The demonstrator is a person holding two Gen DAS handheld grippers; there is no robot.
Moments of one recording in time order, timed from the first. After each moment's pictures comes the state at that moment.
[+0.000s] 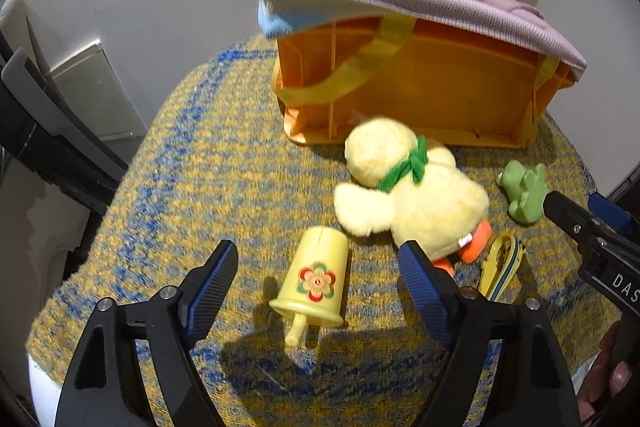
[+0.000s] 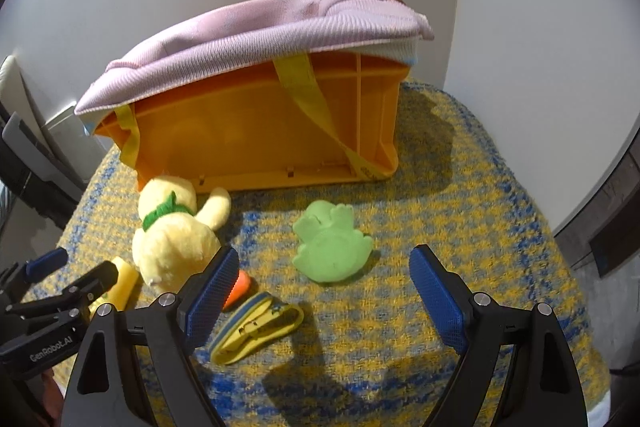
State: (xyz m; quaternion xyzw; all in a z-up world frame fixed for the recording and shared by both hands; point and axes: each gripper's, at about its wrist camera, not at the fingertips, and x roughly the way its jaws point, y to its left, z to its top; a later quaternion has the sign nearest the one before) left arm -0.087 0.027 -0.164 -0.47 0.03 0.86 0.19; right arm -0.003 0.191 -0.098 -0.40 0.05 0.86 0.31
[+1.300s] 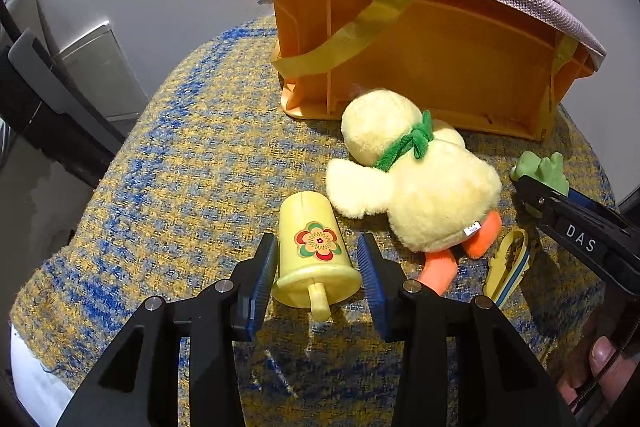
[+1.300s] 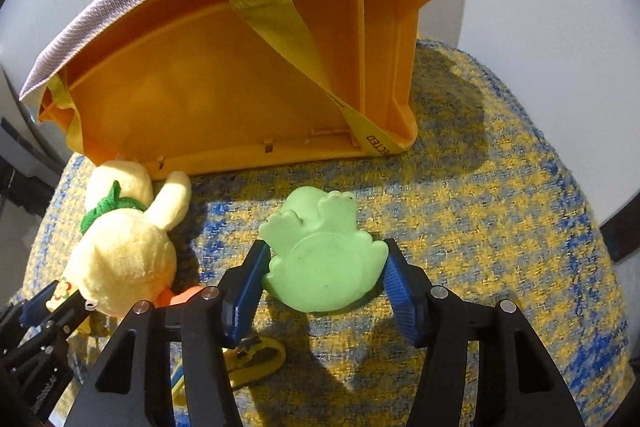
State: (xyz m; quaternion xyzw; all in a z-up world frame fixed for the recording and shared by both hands) left arm -0.080 0.043 -0.179 -0.48 0.02 0.86 0.15; right arm -0.031 0.228 -0.136 -0.44 0.08 0.84 0.30
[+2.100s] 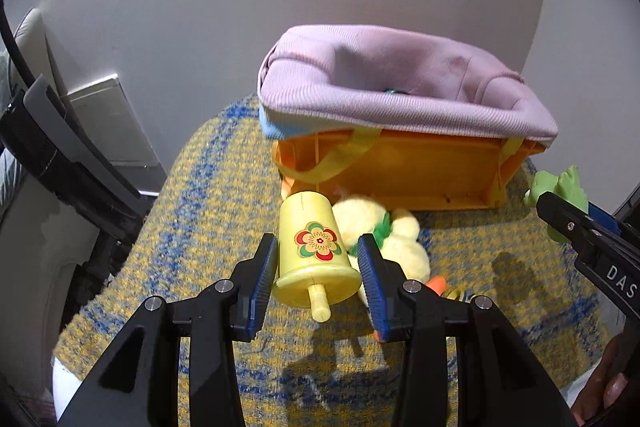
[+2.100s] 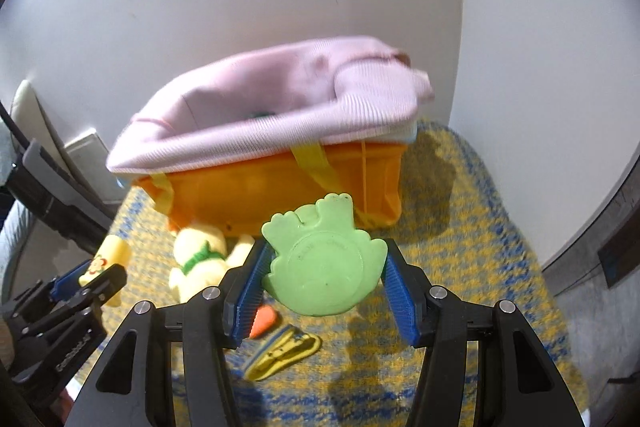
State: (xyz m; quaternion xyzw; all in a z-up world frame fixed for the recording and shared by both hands) left arm -0.084 0.033 -0.094 -0.42 0.01 0.89 0.17; right arm -0.011 0.183 -0.036 -0.37 0.06 0.88 0.28
